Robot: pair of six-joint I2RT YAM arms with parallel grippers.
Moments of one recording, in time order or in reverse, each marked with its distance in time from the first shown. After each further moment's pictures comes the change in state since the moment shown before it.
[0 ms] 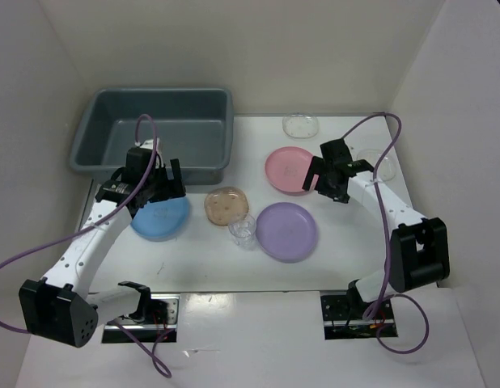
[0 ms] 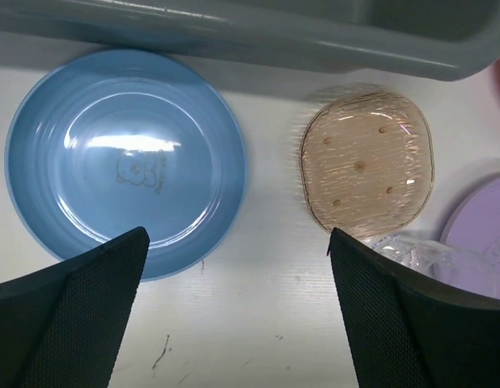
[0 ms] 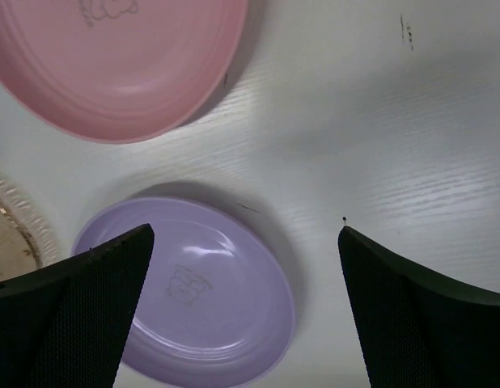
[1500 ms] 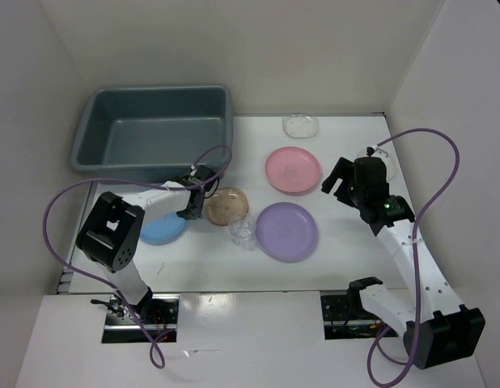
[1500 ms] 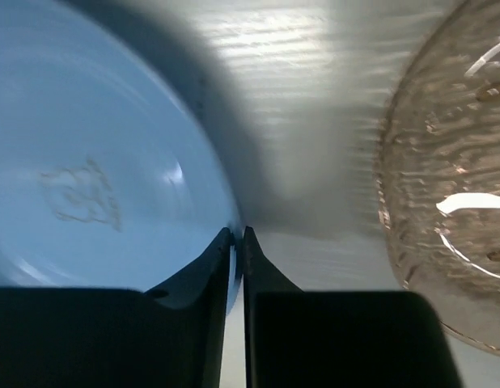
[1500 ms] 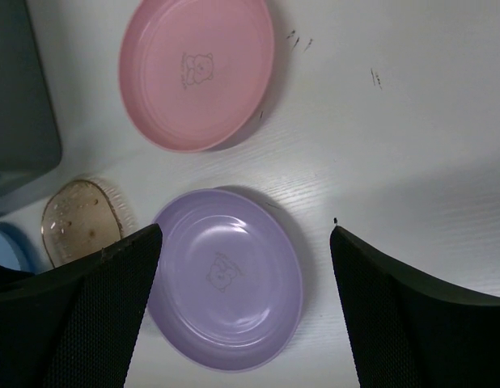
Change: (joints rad) left arm -0.256 0.565 -0.024 0.093 -0.322 0.019; right arm -0.065 -0.500 -0.183 0.064 -0.026 0.024
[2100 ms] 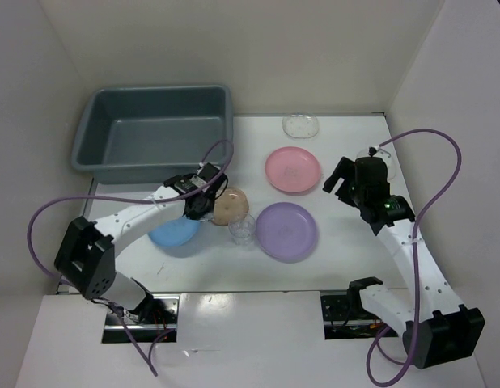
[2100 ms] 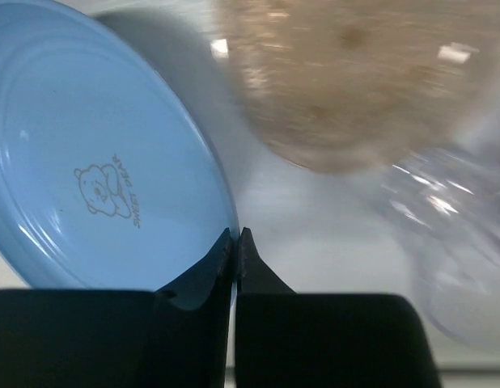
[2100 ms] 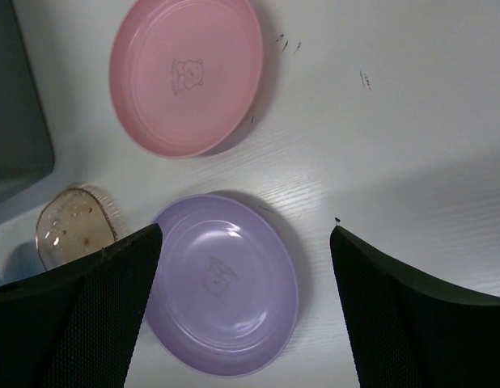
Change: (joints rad) left arm -0.138 -0.201 0.072 -0.202 0.103 -0.133; right arm -0.010 -0.011 0.000 0.000 0.021 0.011
